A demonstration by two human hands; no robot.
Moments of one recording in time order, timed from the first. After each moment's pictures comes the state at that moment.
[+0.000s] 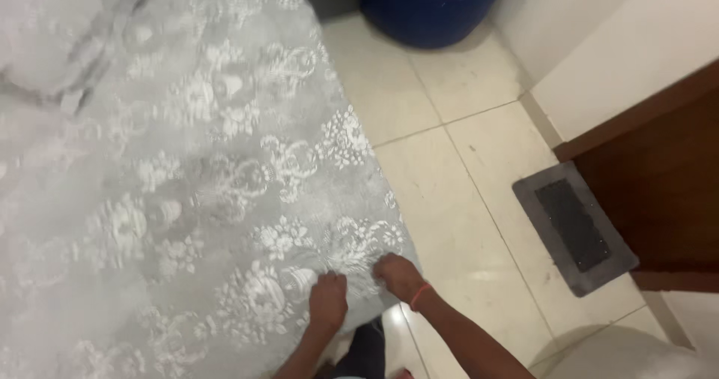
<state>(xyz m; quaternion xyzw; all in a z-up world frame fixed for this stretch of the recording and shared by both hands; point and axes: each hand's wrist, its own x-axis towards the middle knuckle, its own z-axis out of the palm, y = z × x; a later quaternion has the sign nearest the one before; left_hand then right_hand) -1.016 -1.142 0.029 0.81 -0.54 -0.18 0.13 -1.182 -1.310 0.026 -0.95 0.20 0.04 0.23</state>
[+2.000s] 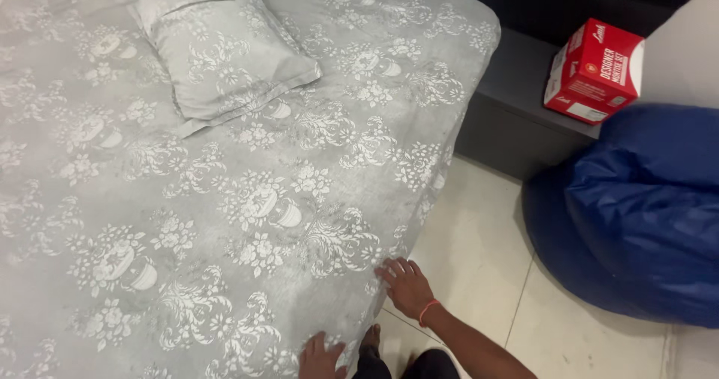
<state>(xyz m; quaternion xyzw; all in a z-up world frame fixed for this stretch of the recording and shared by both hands) -0.847 -1.592 0.061 0.91 -0.07 -0.39 0.11 -0.745 -1.864 0.102 -0.97 -0.16 0.17 0.11</state>
